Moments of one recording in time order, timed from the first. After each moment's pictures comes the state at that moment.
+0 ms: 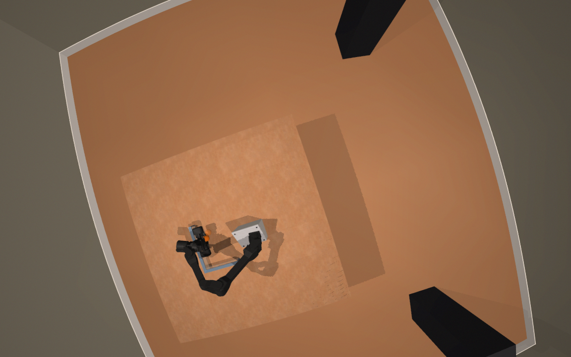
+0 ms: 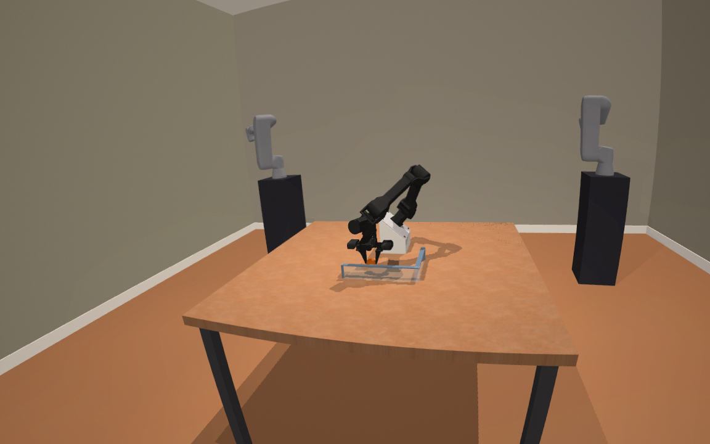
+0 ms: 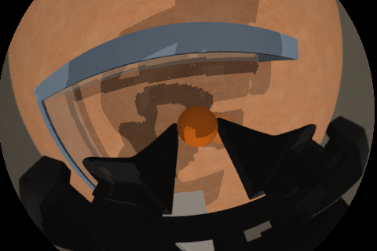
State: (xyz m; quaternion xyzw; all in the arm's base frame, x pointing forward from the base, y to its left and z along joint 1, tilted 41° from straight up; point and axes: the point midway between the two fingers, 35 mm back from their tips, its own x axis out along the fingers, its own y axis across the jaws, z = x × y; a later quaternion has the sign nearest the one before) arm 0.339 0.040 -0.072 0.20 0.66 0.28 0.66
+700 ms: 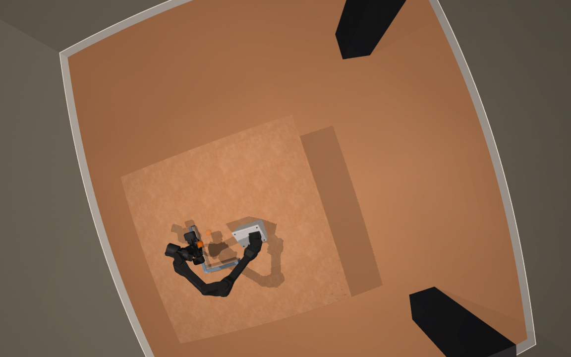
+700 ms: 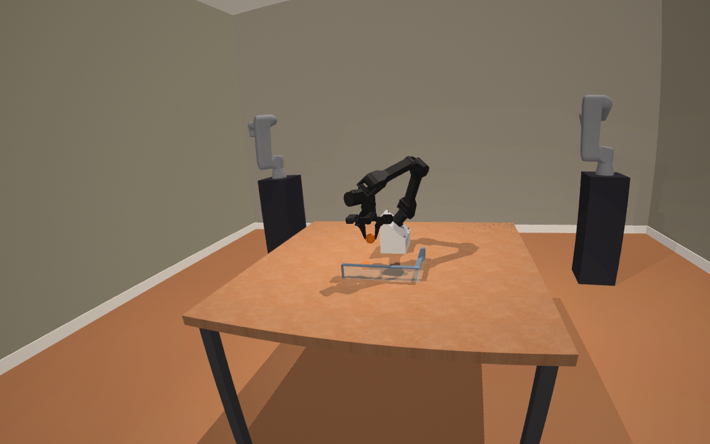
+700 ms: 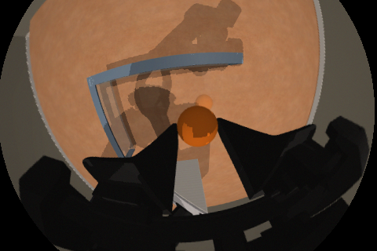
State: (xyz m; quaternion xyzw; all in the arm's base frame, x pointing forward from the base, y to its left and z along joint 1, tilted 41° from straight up) arm 0.345 -0.029 0.013 0.20 0.67 0.29 0.66
